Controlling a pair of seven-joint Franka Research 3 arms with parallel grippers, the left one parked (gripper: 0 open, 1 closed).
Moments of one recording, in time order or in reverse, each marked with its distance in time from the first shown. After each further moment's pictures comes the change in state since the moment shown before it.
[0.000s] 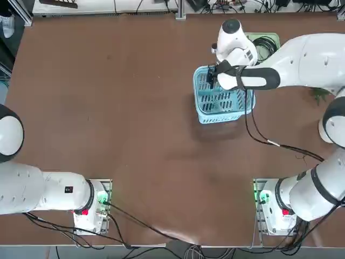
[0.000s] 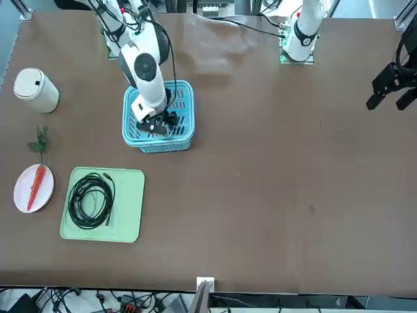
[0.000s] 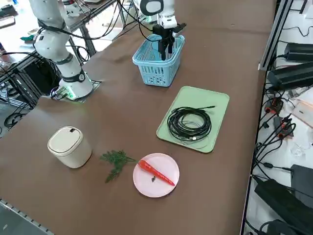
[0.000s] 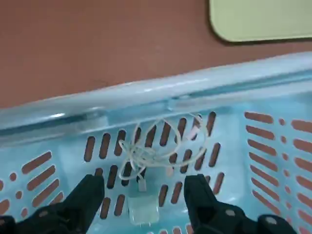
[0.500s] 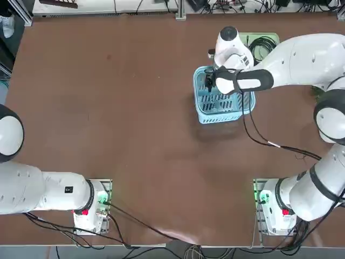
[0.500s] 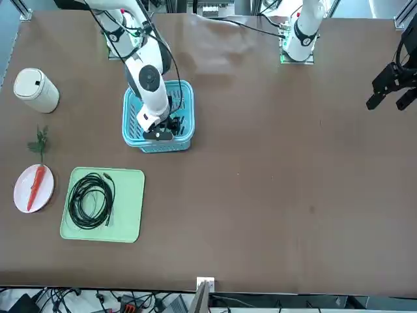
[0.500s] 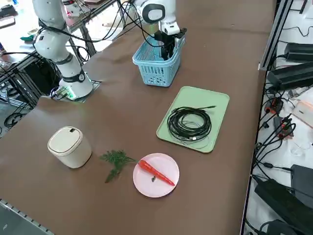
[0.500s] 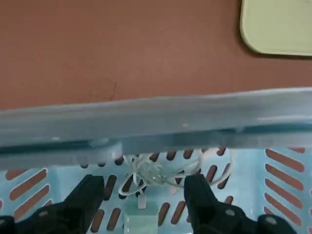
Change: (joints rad) arm 0.000 0.052 -0.008 0.001 -0.007 0.057 -0.105
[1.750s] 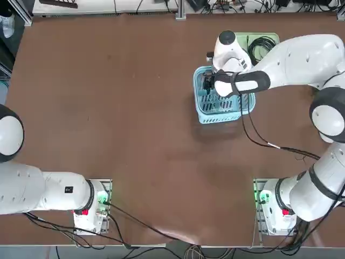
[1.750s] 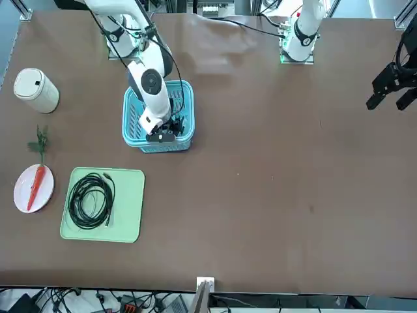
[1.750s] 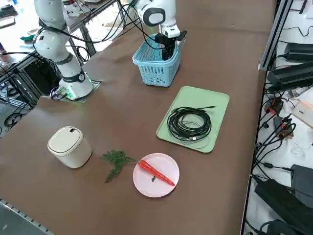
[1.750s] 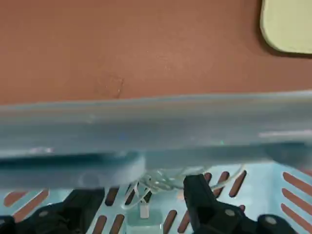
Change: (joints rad) arm 0.008 0.039 0.000 -0.001 0.000 0.050 -0.011
